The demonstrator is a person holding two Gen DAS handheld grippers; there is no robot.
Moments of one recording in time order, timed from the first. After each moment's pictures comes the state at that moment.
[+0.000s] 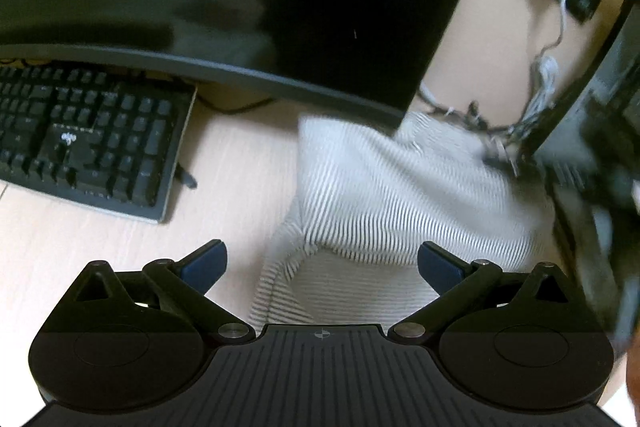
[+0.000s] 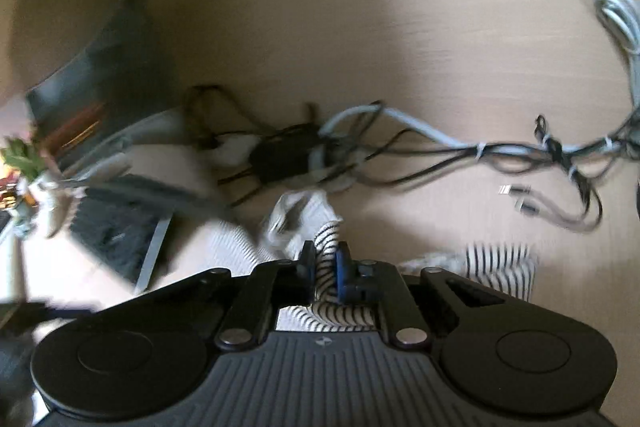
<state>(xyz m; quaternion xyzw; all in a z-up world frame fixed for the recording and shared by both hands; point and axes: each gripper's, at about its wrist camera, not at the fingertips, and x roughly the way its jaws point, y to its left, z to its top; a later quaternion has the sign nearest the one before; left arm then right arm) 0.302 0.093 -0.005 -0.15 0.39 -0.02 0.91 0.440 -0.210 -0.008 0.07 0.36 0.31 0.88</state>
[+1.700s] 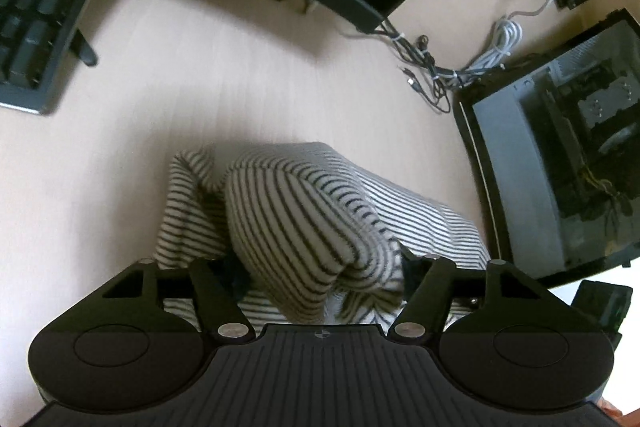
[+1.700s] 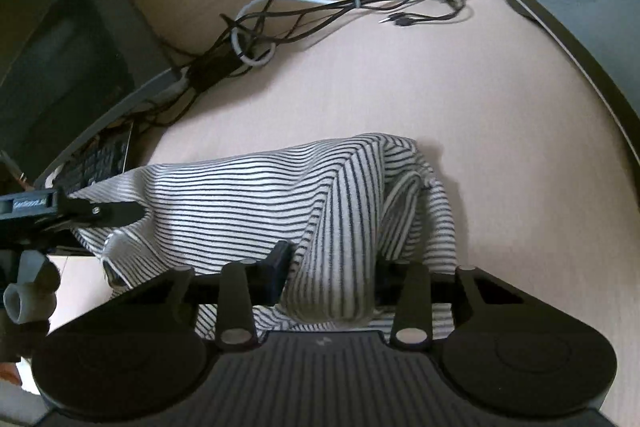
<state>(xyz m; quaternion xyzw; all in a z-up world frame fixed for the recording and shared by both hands) 0.333 0.087 -0.065 -0.29 0.50 -0.16 0.80 0.338 -0.266 -0.073 0.14 0.46 0.19 0.86</state>
